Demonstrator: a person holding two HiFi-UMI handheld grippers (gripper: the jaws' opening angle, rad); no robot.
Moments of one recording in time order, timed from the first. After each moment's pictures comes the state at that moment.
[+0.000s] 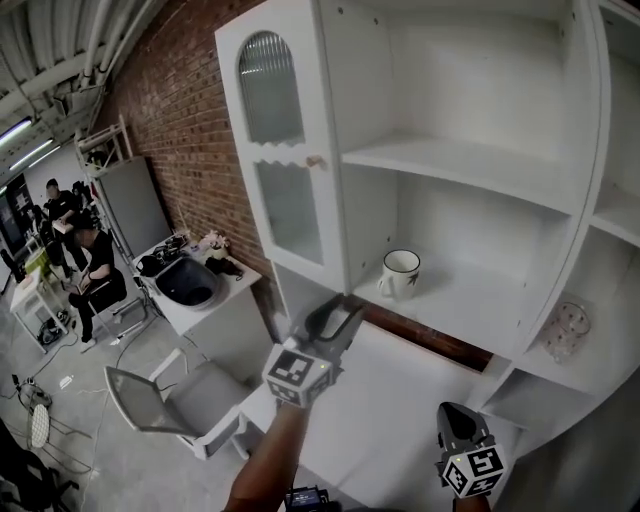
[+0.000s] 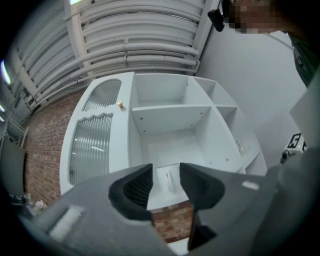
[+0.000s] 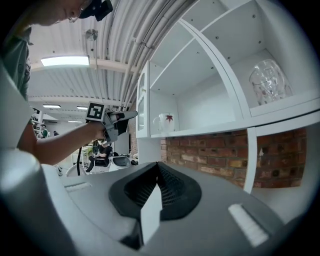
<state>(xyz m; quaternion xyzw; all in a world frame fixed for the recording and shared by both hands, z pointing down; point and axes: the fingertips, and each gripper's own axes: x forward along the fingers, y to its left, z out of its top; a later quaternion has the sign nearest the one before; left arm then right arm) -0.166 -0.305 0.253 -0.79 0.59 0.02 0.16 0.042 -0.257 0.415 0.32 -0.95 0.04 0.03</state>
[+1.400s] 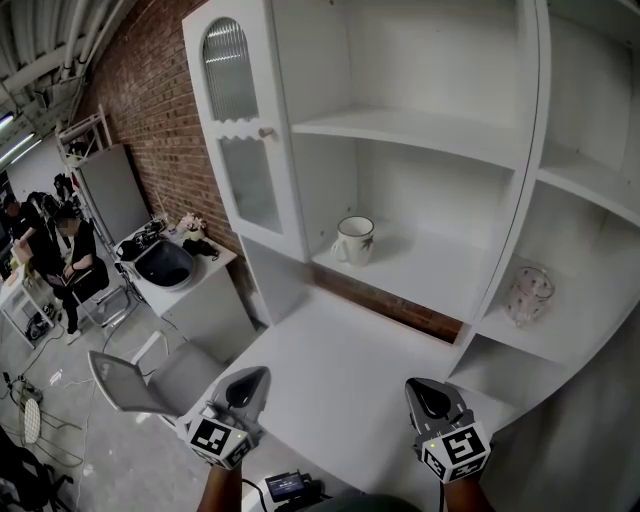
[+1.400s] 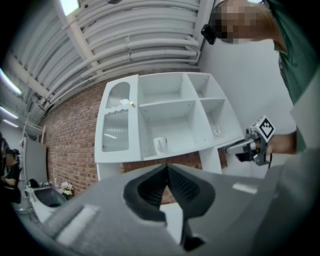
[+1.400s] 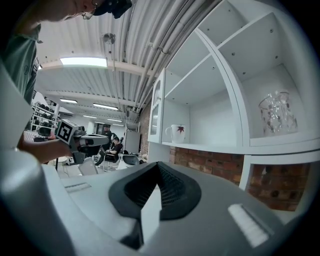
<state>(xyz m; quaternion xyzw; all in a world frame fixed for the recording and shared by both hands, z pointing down) -0.158 -0.134 0.360 -0.76 0.65 -0.04 0.09 0.069 -0.222 0.384 0.26 -0.96 -0.03 0.03</state>
